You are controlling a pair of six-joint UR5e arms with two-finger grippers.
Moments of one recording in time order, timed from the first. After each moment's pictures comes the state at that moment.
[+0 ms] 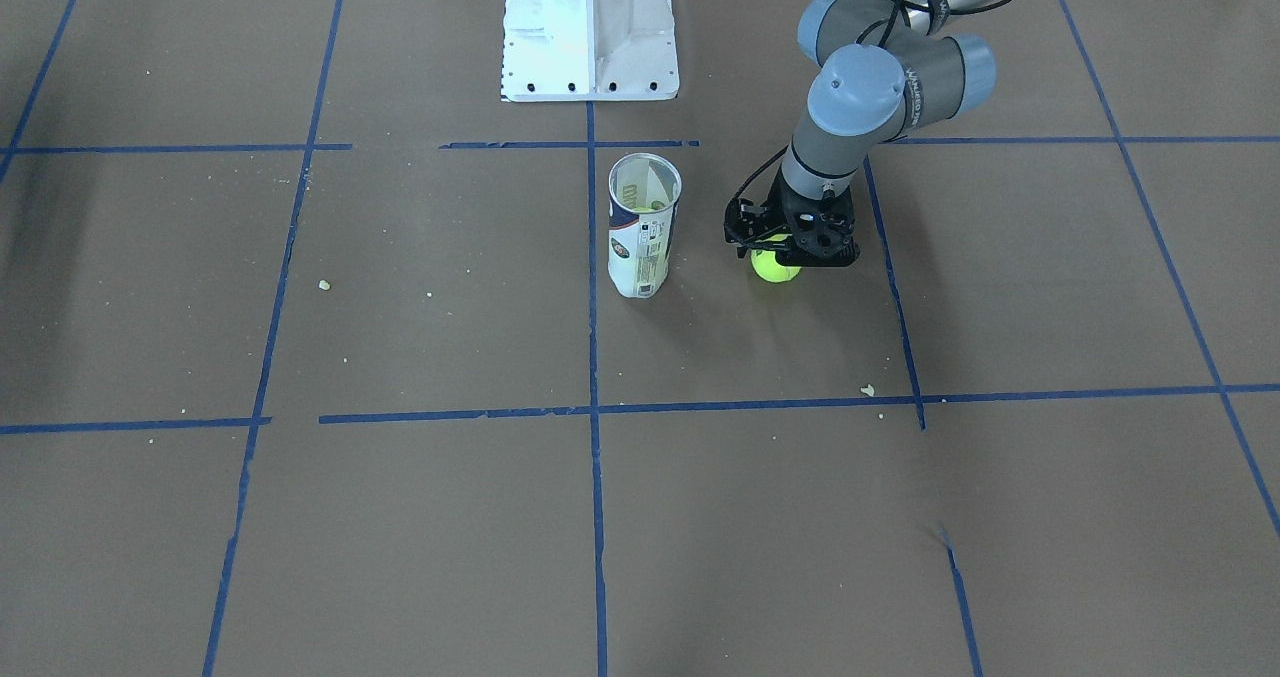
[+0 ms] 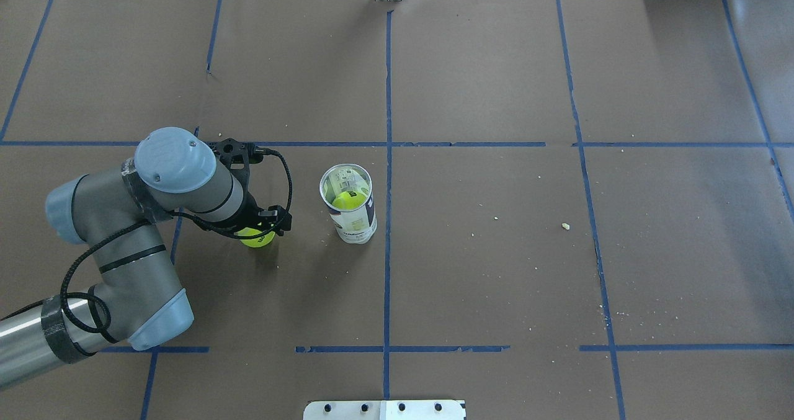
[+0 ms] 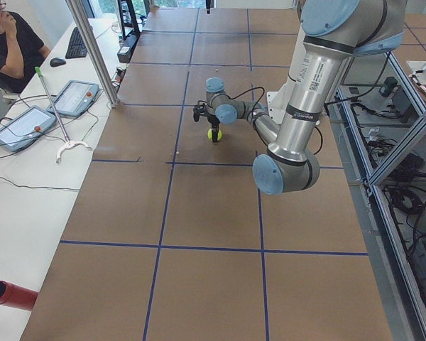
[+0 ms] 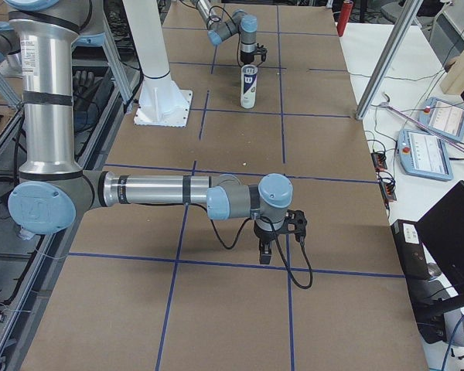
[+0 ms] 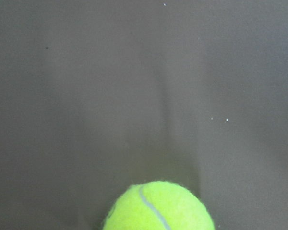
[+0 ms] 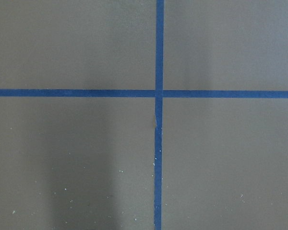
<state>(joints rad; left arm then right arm) -0.57 -1.97 -1.73 -1.77 -1.96 -1.15 1.46 -1.60 1.62 -1.49 2.30 0.16</state>
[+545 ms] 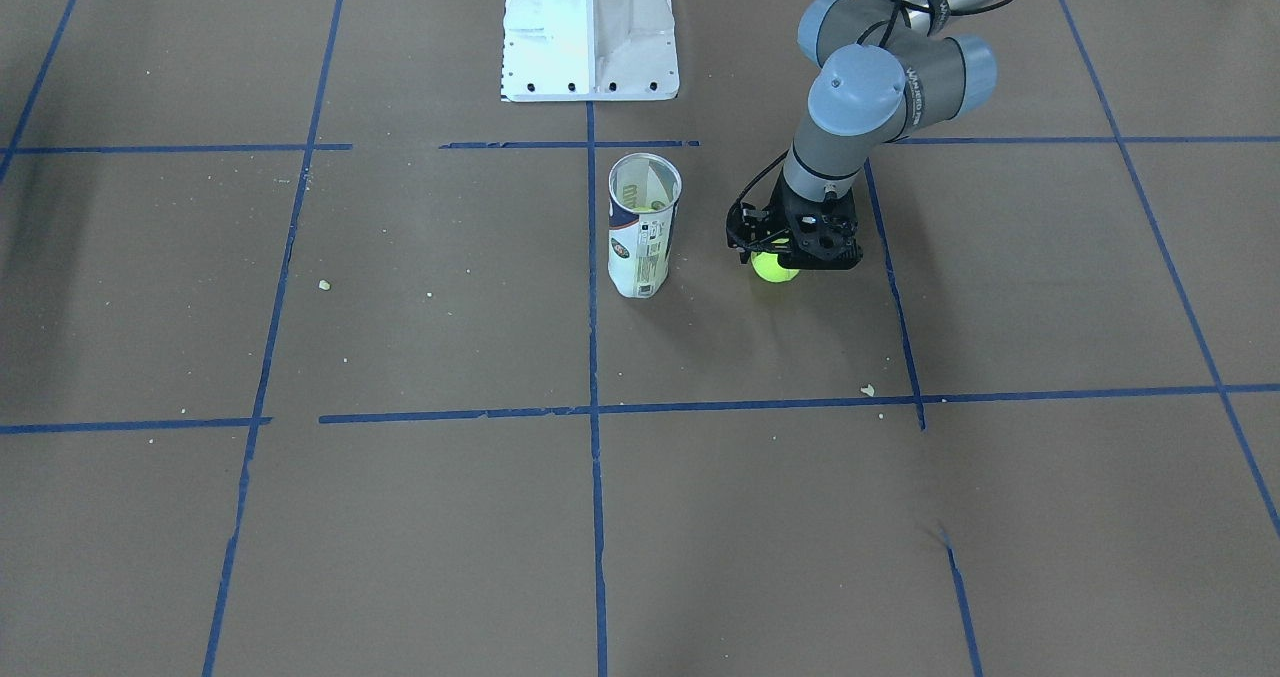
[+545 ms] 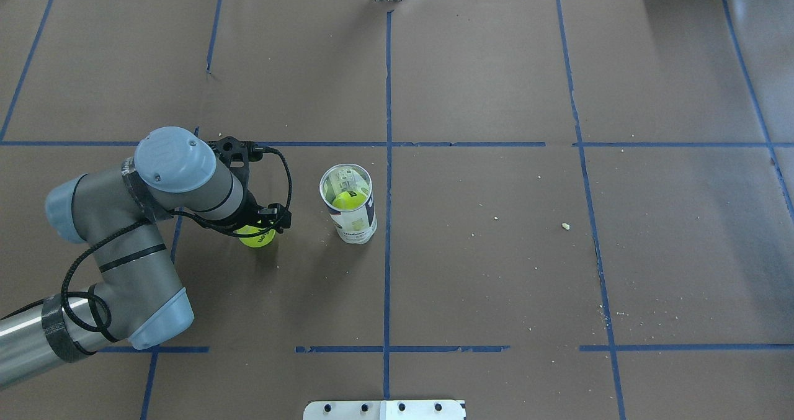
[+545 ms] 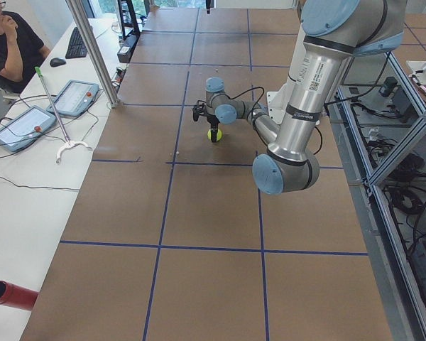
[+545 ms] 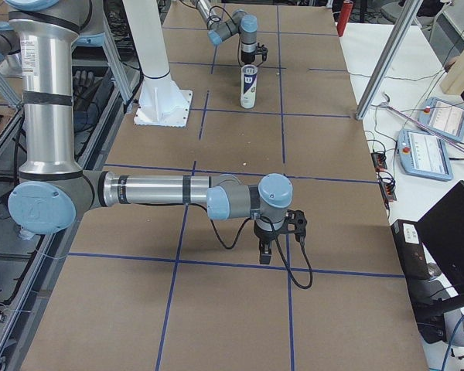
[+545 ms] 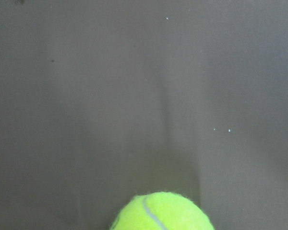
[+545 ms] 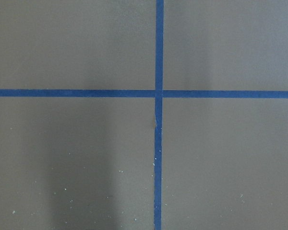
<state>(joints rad) -0.57 -1.97 -1.73 -1.78 -1.95 -1.15 1.46 -1.60 1.62 -1.49 2.30 0.16</state>
